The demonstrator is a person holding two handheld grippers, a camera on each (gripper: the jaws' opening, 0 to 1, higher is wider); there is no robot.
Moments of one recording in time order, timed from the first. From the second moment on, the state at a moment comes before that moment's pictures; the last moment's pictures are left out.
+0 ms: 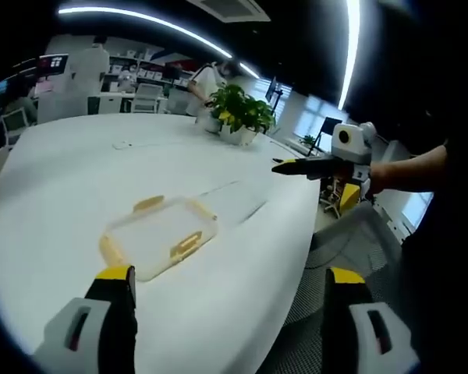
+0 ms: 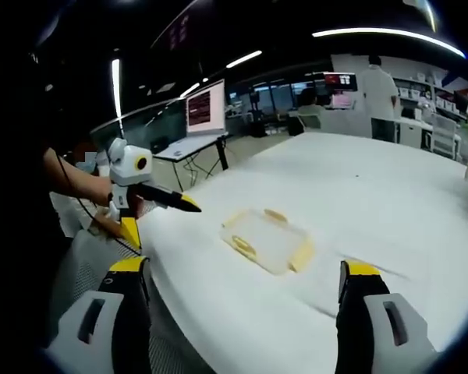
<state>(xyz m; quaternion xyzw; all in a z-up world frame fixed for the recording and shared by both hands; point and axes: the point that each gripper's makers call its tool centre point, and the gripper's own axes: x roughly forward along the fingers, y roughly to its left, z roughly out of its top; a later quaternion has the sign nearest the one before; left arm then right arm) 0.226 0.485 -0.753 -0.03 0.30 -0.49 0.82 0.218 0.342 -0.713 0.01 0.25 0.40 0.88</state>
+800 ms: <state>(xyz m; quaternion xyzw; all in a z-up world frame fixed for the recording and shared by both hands) 0.262 0.498 -0.766 0.01 0.31 -0.50 0.81 0.253 0.353 -0.724 -0.04 0.27 0.42 0.86</state>
